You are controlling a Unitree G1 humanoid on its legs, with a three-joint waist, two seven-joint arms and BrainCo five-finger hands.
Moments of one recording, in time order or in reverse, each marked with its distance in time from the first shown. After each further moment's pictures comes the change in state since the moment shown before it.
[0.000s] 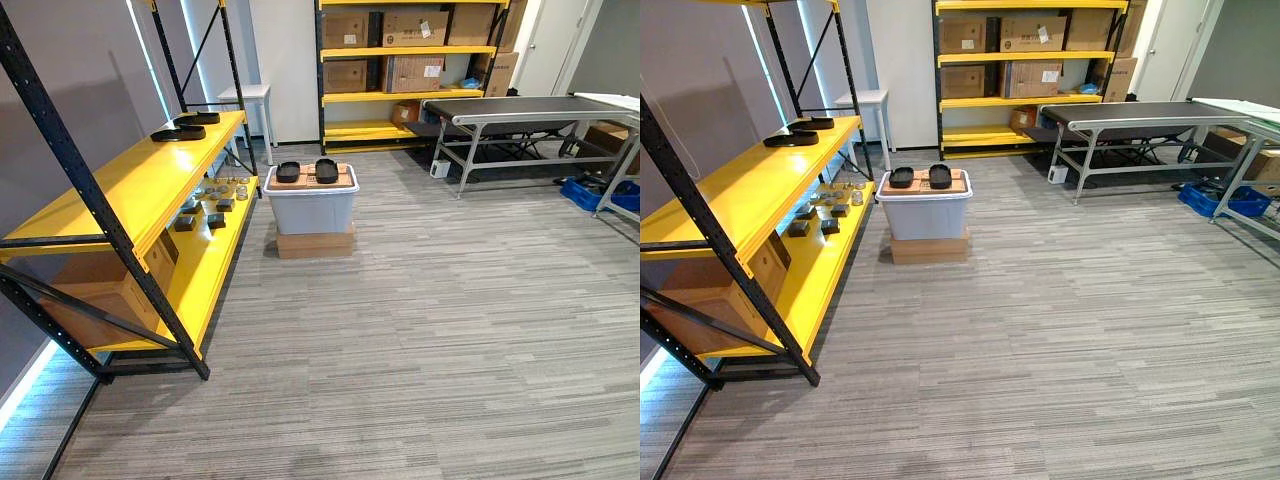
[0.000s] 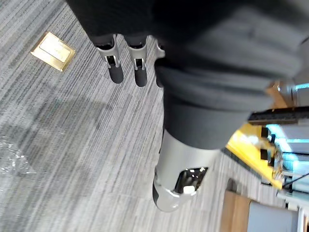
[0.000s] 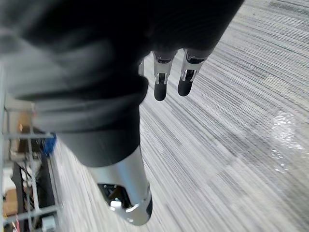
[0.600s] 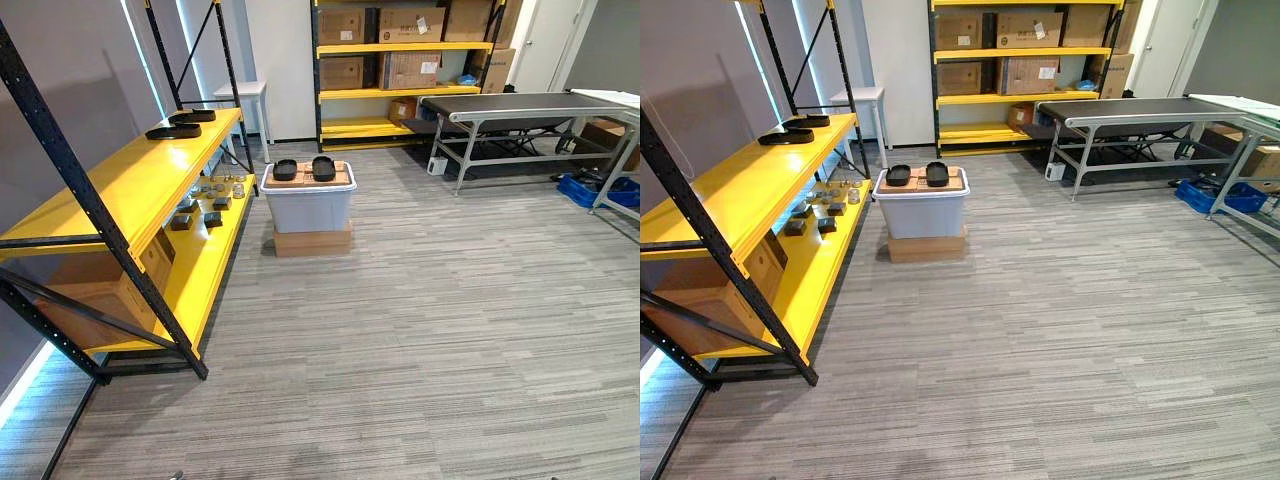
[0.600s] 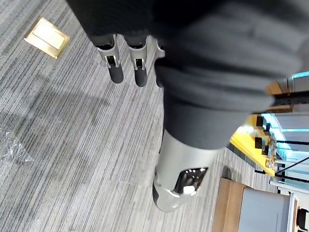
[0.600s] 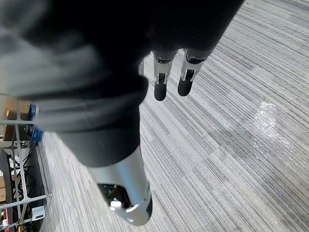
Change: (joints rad) left arm 0.008 -0.035 -0.070 -0.018 -0.062 -0.034 0.022; right arm 0.003 0.065 0.060 0.007 0.050 -0.012 -0.033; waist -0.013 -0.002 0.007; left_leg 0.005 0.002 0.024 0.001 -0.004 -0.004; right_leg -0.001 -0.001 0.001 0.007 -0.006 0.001
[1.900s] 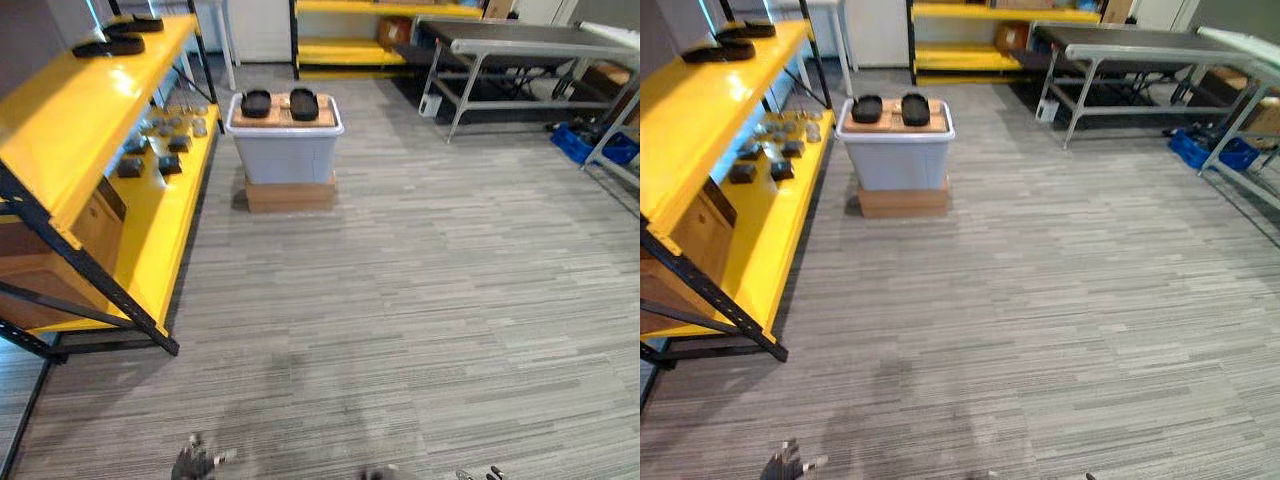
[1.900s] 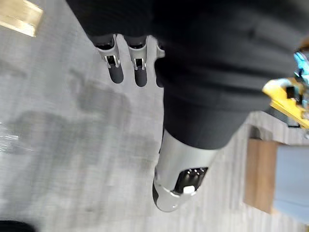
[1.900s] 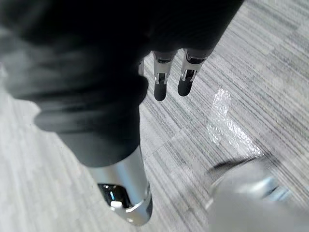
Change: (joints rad) left arm -0.231 0.067 -0.158 0.014 0.002 -0.003 0.022; right arm -0.061 0.069 0.173 0.076 0.030 0.001 -0.004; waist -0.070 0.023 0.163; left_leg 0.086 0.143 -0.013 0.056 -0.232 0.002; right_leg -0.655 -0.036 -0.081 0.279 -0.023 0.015
